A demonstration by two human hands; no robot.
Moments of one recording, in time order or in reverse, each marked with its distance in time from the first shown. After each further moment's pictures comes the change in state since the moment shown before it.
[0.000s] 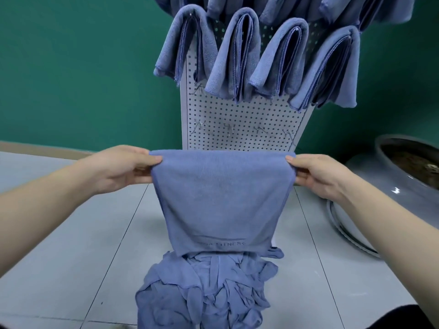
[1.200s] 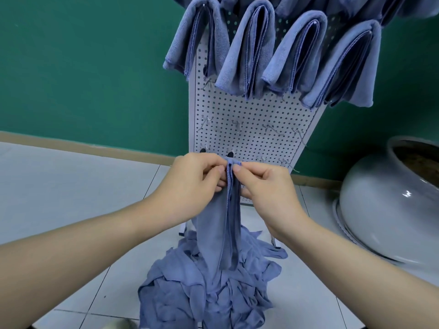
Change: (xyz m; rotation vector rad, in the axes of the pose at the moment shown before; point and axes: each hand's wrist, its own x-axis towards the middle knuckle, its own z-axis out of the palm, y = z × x) left_hand -0.053 -0.011 0.110 0.398 0.045 0.591; right_hand -0.092 0.015 0.134 -0.073 -0.064 -0.322
